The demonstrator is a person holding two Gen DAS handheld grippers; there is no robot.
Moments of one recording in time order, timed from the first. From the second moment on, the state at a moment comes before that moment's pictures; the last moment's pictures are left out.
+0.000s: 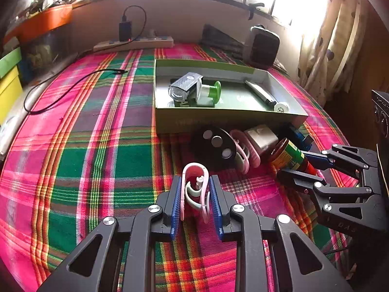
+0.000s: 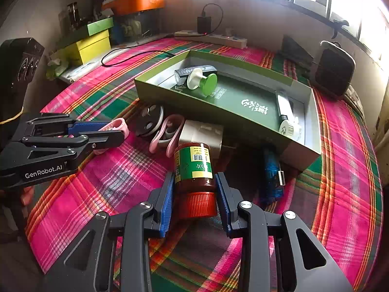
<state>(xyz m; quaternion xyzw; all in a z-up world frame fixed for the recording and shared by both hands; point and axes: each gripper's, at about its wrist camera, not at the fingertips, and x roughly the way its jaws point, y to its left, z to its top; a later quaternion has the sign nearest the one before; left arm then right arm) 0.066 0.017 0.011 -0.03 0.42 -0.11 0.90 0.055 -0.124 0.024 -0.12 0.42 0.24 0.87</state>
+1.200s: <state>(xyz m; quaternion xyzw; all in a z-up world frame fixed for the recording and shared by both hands) 0.131 0.003 0.065 -0.02 0.38 -0.13 0.91 0.112 -0.147 0.071 -0.07 0.40 0.18 0.89</state>
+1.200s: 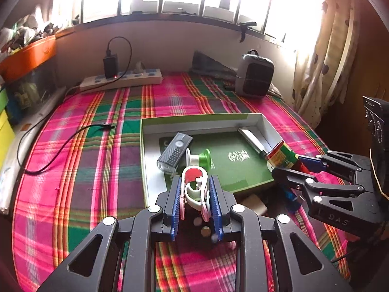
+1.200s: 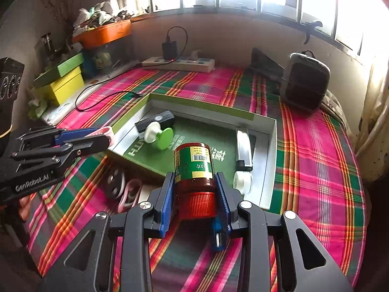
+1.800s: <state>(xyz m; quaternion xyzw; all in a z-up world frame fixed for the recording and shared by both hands) 0.167 0.001 0.043 -0.02 0.41 -0.11 0.90 0.187 -0.130 0.044 -0.04 0.46 0.16 0.87</state>
